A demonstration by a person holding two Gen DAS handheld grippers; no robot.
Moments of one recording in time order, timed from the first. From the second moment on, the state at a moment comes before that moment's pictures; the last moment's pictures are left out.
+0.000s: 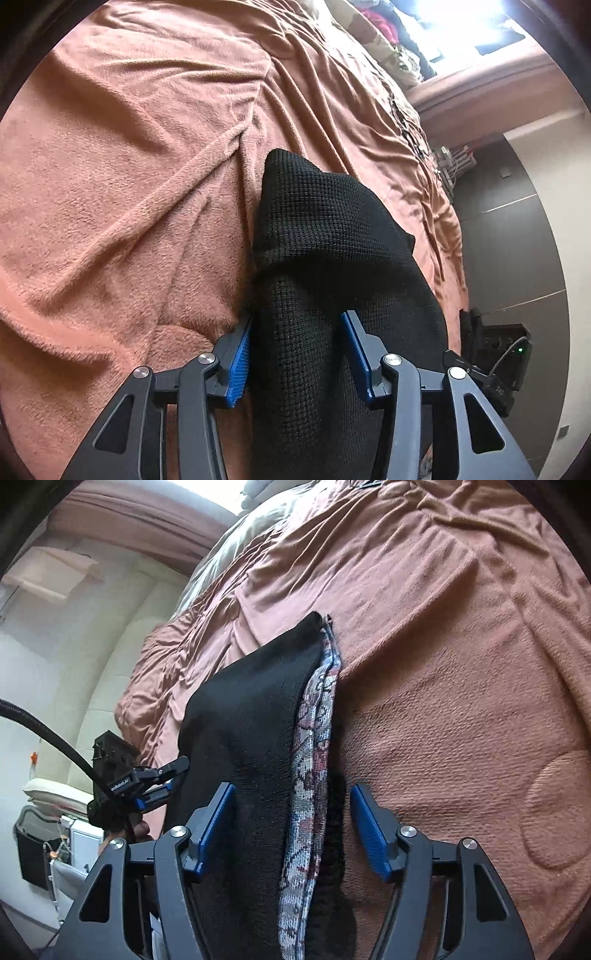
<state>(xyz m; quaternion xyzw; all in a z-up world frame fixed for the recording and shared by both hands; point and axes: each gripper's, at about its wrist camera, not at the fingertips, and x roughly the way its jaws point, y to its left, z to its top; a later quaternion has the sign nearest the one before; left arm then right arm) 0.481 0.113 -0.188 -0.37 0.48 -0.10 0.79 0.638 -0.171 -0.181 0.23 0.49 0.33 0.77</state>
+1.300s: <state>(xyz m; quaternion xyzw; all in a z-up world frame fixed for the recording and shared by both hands) 0.452 0.060 0.000 -0.28 0.36 -0.20 0.87 0.529 -0.193 -0.085 0.19 0.30 0.38 0.85</state>
